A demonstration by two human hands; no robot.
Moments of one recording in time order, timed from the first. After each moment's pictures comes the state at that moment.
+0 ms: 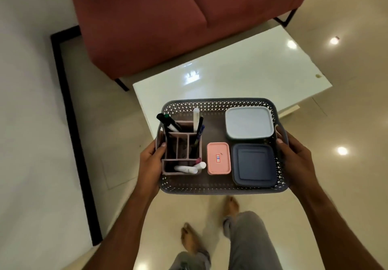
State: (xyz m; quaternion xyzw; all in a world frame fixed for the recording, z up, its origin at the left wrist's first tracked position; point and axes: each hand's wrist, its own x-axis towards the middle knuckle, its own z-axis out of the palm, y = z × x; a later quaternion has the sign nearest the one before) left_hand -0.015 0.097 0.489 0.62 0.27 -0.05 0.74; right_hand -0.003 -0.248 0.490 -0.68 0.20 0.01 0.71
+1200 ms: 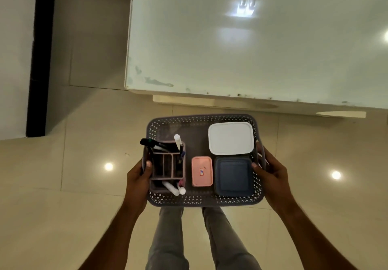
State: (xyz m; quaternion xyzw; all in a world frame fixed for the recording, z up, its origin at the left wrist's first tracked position) left_hand -0.176 -0.050 0.137 0.53 0.52 0.01 0.67; right_hand 0.019 -0.353 0.144 -0.70 0.11 0.35 0.61
